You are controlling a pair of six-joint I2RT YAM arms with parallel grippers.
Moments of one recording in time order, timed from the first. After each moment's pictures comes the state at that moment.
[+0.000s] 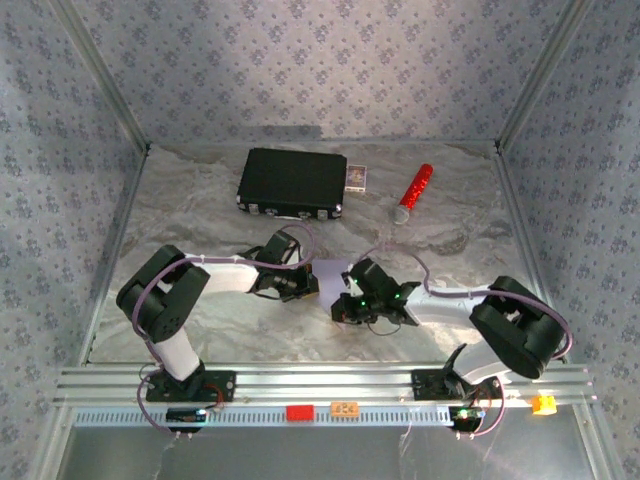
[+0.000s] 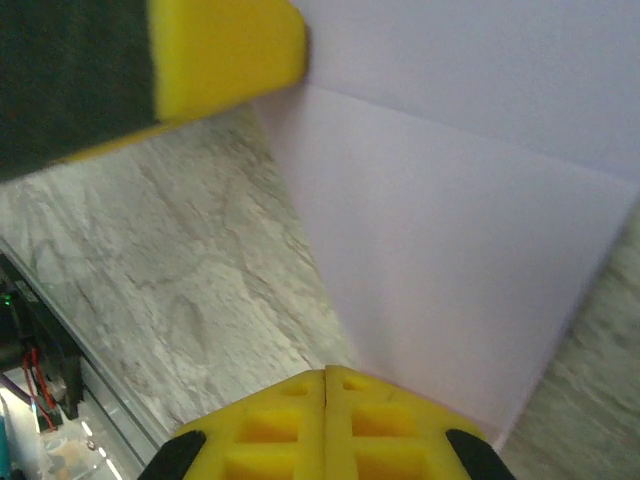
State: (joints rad) left arm -0.70 1.71 0.75 -0.02 0.46 -0.92; right arm 0.84 1.45 0.53 0.03 -0.39 0.84
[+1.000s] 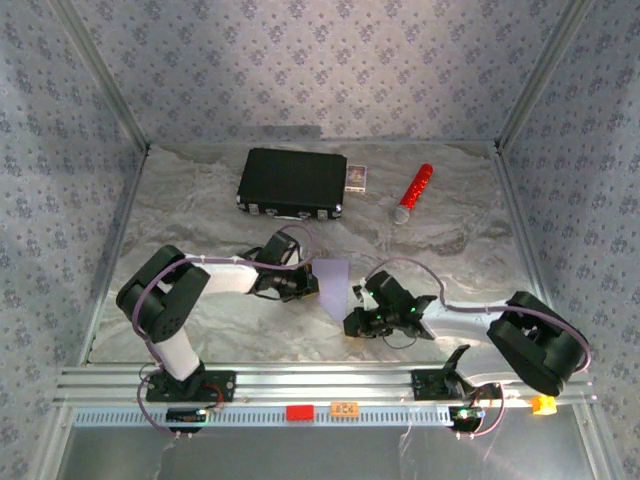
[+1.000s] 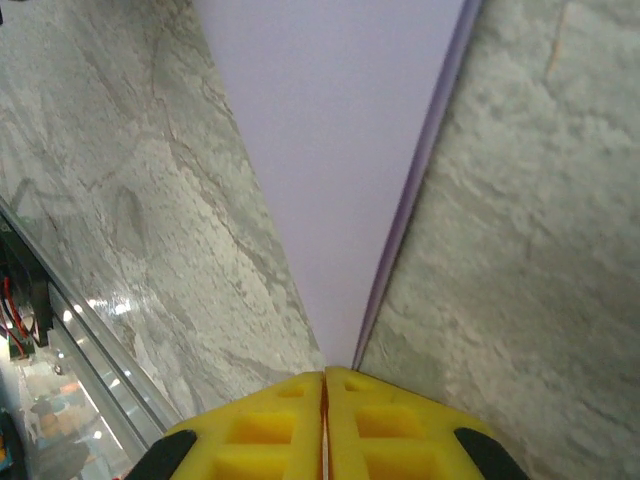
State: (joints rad) left arm -0.70 1.71 0.74 0.00 0.46 -0.93; right arm 0.82 1.31 0.34 0.04 -0.45 0.79
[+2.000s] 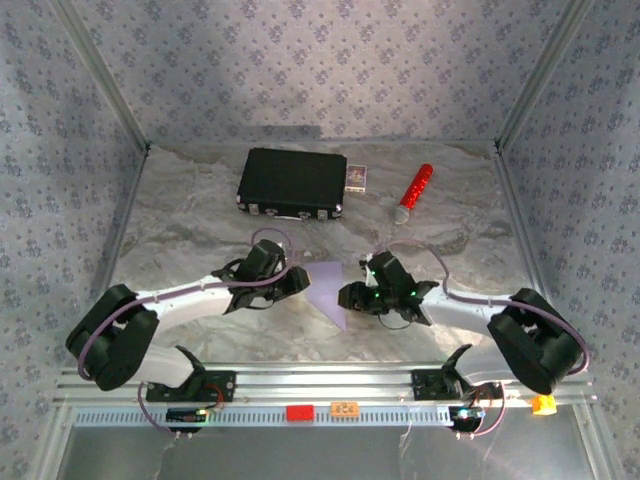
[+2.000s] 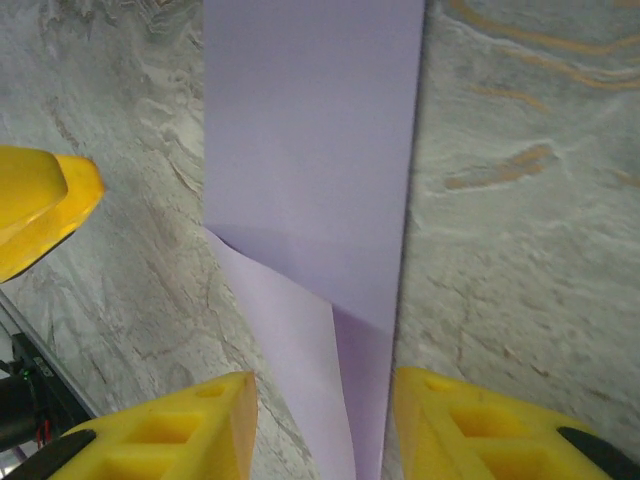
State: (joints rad) left arm -0.74 1.37 0.58 -0.04 0.19 -1.01; right arm 0.72 1.35 0.46 0.06 -0.35 0.83
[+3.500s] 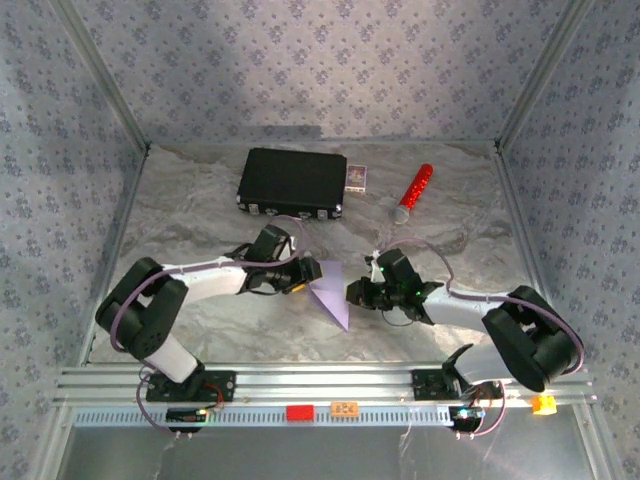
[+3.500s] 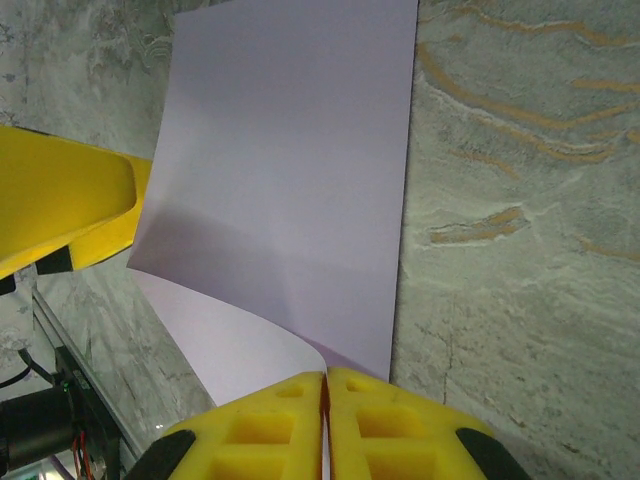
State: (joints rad) left arm -0.67 1.58 0.73 -0.03 0.42 -0.96; right arm 0.64 1.35 0.40 0.19 -0.42 0.83
